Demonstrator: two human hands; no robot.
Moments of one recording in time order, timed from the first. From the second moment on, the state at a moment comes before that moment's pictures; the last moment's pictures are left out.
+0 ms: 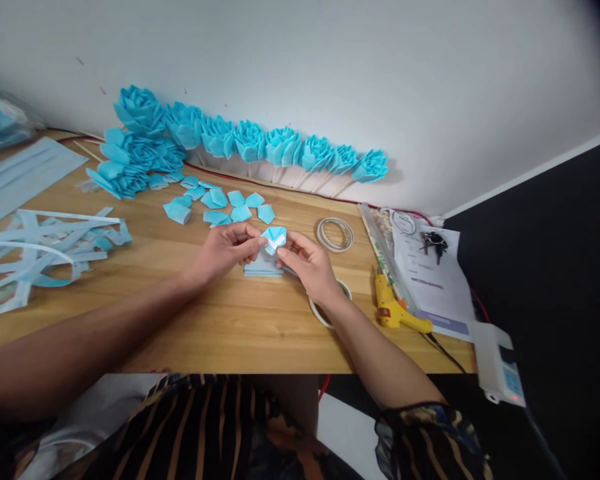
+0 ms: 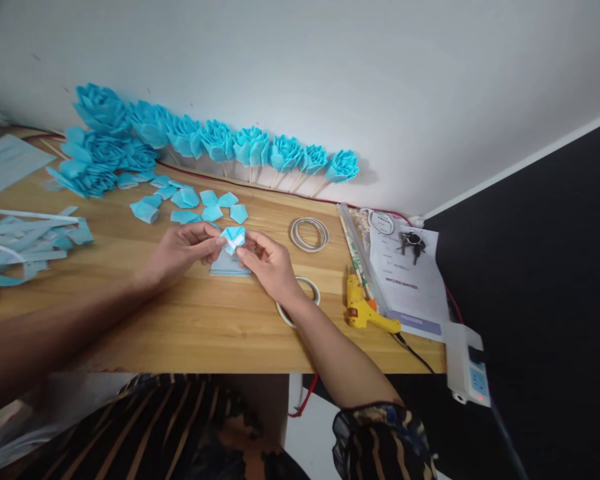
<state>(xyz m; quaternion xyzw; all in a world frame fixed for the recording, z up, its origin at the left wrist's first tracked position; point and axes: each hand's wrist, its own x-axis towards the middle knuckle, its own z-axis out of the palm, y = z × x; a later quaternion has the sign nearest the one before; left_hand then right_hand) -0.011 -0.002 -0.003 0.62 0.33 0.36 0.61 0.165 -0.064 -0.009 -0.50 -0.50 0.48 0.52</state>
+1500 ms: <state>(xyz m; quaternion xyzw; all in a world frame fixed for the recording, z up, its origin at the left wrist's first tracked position) -0.012 0.002 -0.008 0.60 0.28 0.32 0.68 0.166 -0.067 -0.004 -0.56 -0.55 0.41 0.46</state>
